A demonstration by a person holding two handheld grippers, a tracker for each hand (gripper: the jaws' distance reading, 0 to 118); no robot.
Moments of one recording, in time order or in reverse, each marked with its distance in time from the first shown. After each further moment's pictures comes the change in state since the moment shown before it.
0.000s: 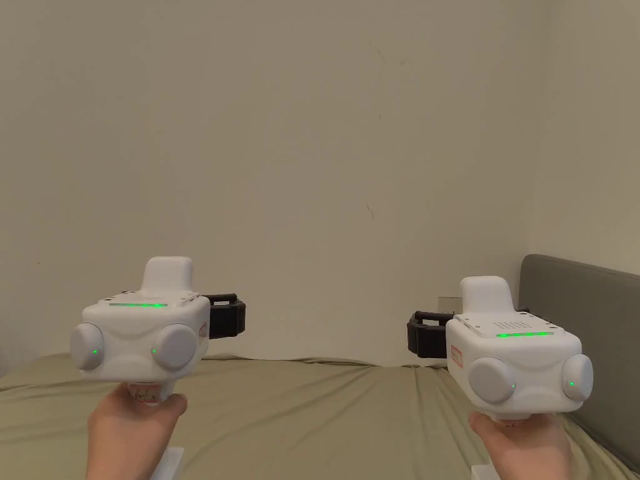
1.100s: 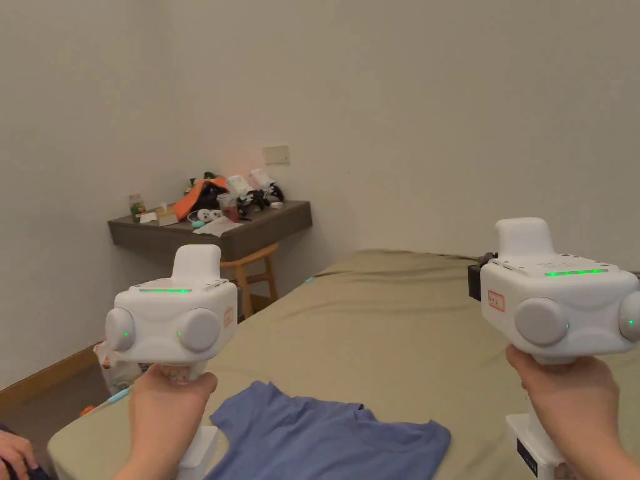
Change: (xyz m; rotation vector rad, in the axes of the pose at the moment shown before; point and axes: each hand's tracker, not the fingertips) left arm -0.291 -0.096 0.174 -0.210 0.591 -0.011; right arm -0.332 -0.036 0.022 -0.104 0.683 -0.034
